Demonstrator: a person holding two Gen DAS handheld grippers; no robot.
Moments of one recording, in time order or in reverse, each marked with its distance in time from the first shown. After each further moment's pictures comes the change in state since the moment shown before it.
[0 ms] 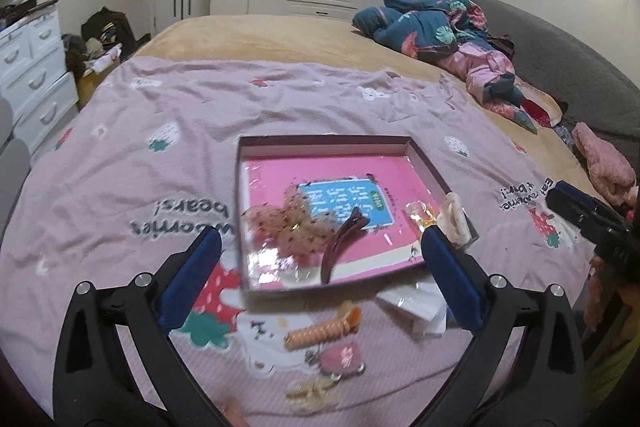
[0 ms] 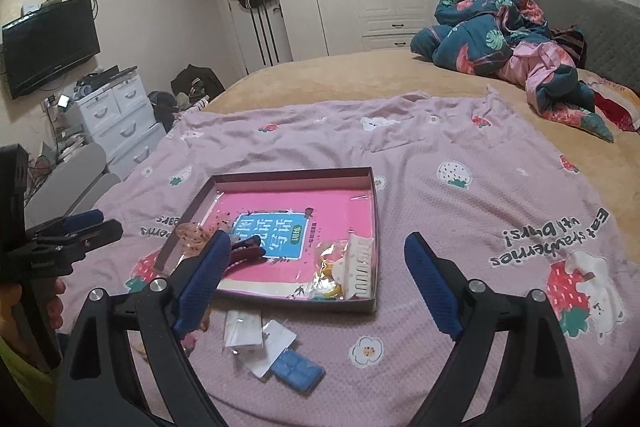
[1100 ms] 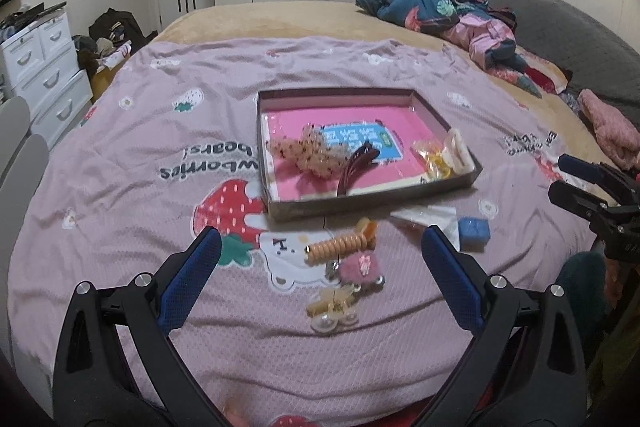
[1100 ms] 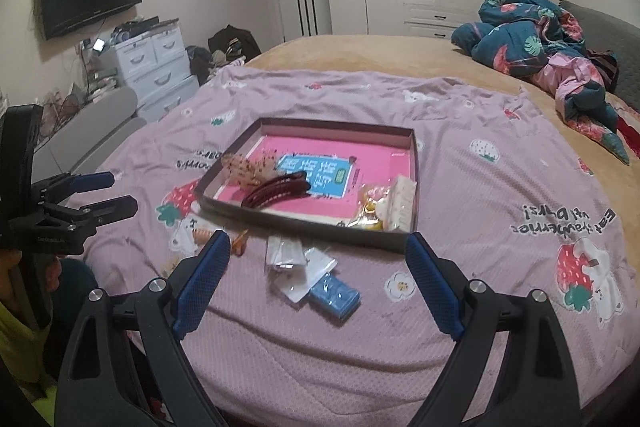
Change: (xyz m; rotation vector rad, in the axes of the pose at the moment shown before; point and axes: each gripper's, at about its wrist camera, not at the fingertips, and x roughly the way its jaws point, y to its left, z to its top) left arm -0.033 -0.001 -0.063 0.069 0.061 0.059; right arm -0.020 0.045 -0.054 -0.154 0.112 0.069
